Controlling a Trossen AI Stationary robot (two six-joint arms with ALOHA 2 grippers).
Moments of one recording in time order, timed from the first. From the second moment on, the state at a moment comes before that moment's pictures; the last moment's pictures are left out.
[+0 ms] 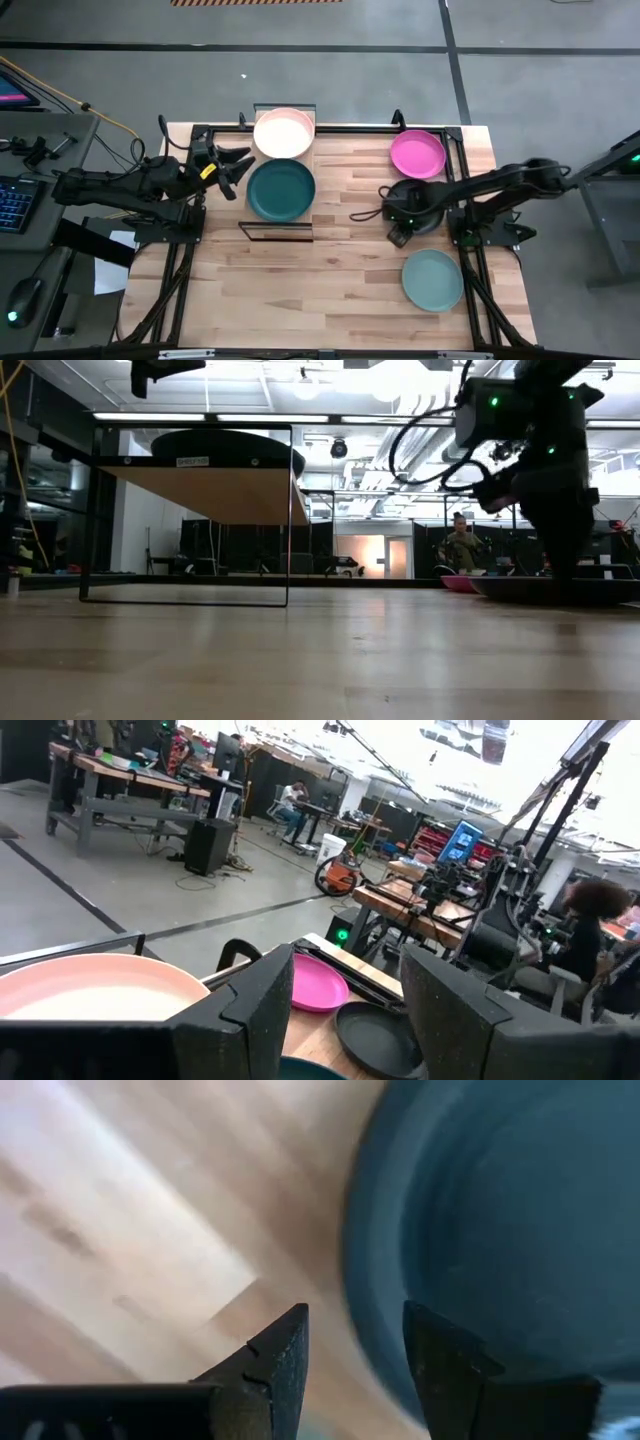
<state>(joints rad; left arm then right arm) -0.07 0.59 0.61 0.06 -0.59 -0.30 0.03 1.37 0.72 -0.84 -0.07 0.76</state>
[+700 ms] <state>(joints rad) -0.07 0.59 0.61 0.06 -0.59 -0.30 0.03 1.50 0.74 -0.92 0.04 0.85</state>
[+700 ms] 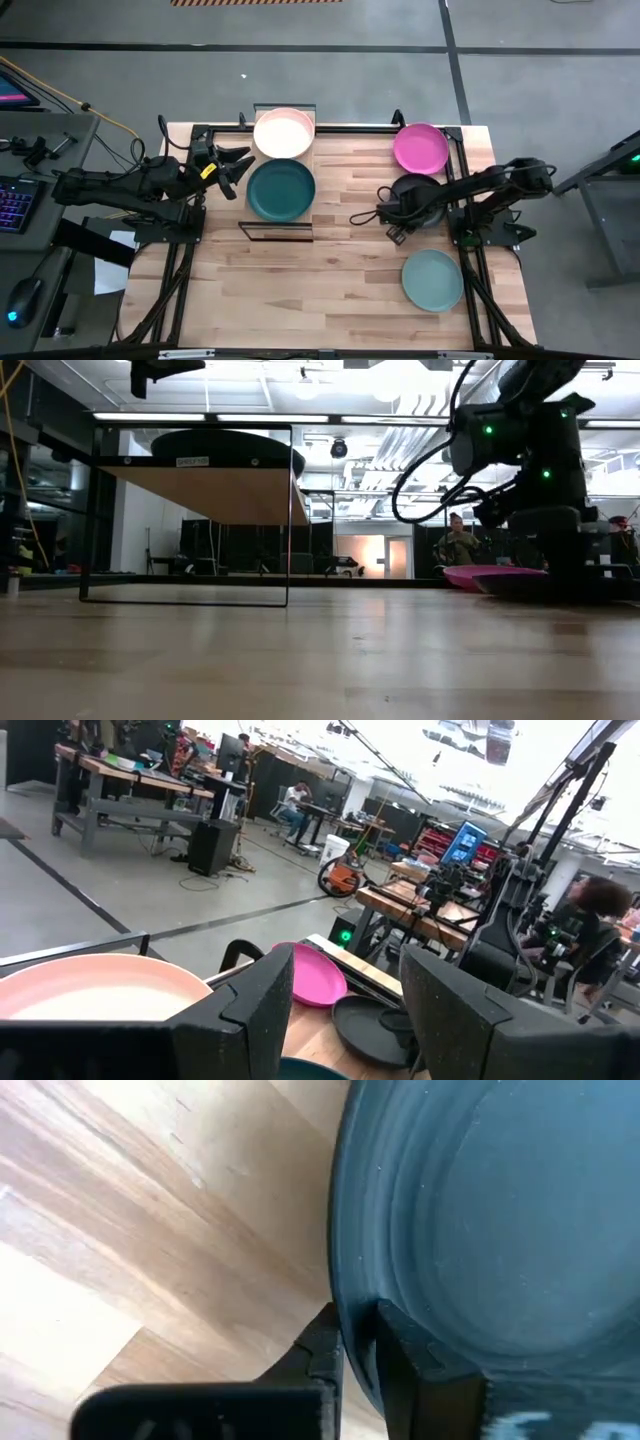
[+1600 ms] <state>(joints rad) -0.07 0.58 0.61 0.27 -0.57 -0.30 0.02 1.68 1.93 -0.85 0.25 -0.01</state>
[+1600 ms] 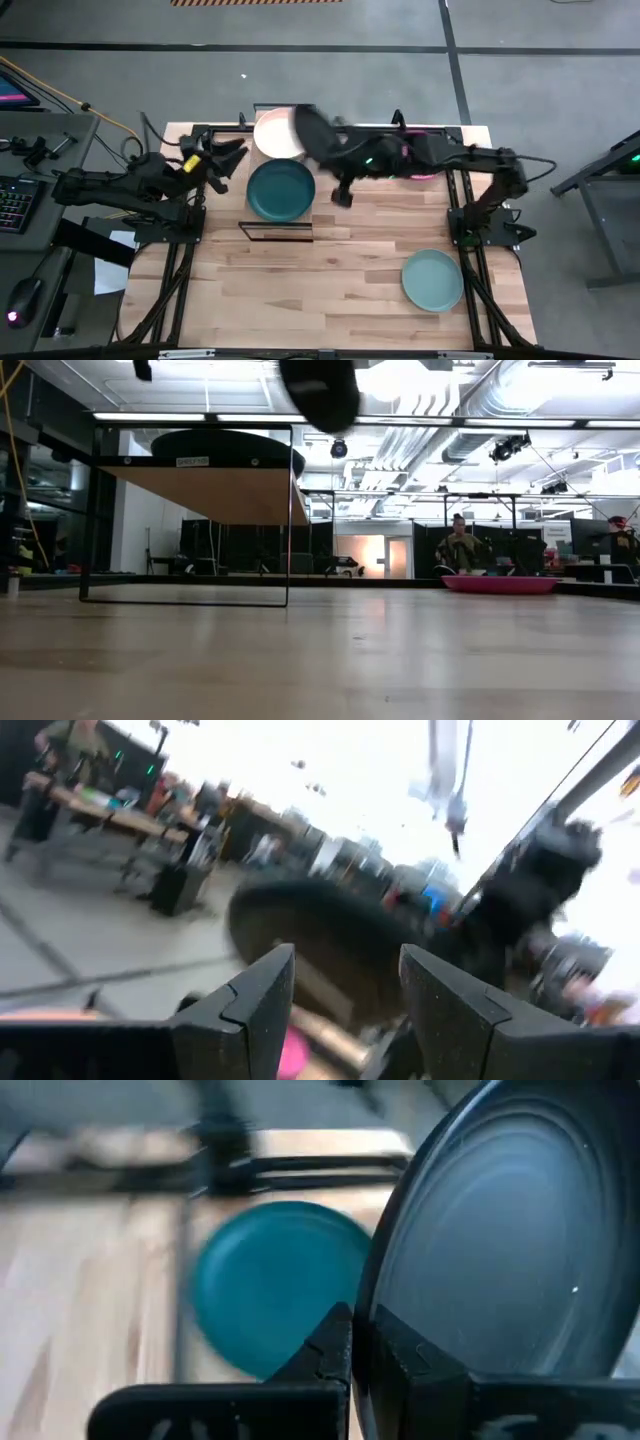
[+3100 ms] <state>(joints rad) -0.07 0.50 0.61 0.39 -0.56 -0.23 0.11 2.19 2.27 -1.13 0.26 -0.67</state>
